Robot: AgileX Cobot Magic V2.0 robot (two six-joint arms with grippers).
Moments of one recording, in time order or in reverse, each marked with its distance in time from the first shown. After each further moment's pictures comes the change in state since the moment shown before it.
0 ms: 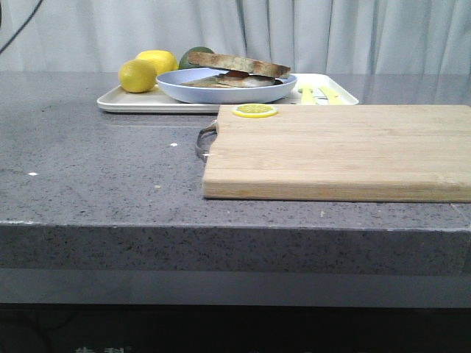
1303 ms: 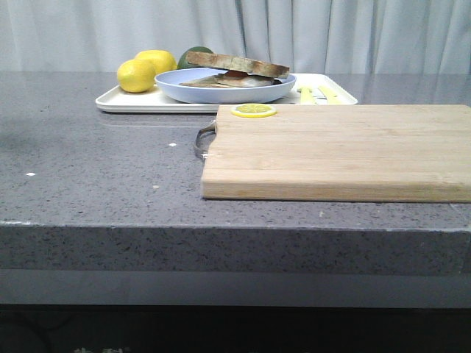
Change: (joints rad) left arm 0.076 -0.967 1.419 0.746 -0.144 0.000; right arm 0.000 0.000 0.000 0.000 0.016 0.002
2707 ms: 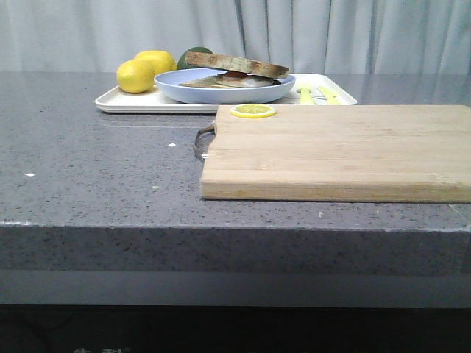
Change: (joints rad) left arm 0.099 -1.473 1.088 -0.056 -0.529 -0.002; right arm 0.000 0.000 0.000 0.000 0.001 0.000
